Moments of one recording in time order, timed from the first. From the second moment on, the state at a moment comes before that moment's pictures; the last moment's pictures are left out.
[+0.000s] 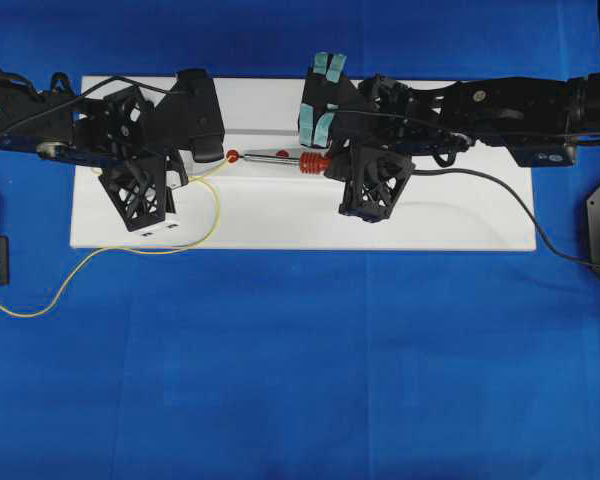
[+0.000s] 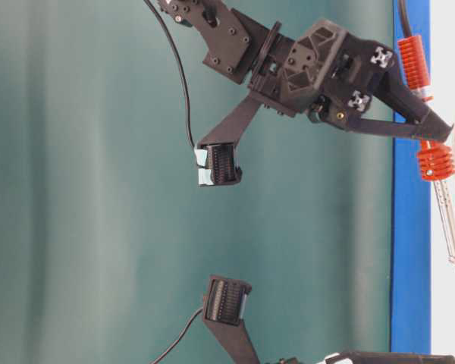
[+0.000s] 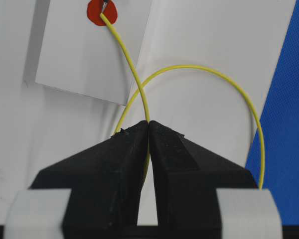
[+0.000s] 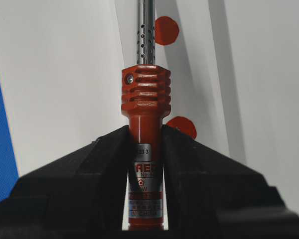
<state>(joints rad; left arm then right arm) 0.15 -0.12 0.75 0.00 0.42 -0.09 -0.19 0.07 0.54 0.13 0.36 0.06</state>
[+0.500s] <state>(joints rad) 0.14 -0.31 0.79 0.00 0.51 -0.10 -0.19 0.07 0.54 0.13 0.36 0.06</state>
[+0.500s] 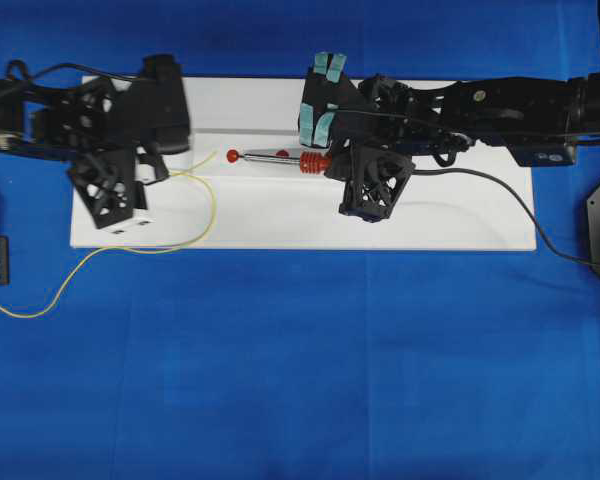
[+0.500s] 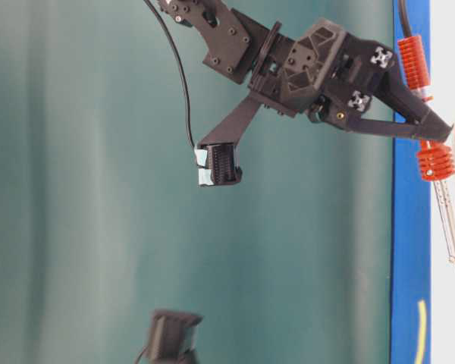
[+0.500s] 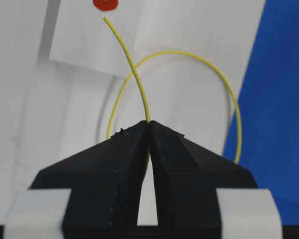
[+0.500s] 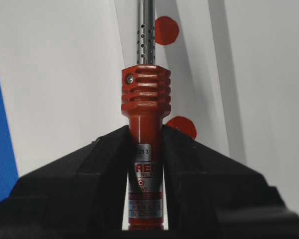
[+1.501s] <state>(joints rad) 0.14 -0.44 0.85 0.00 0.53 -0.12 -0.20 -0.15 0.71 0.10 0.36 0.06</state>
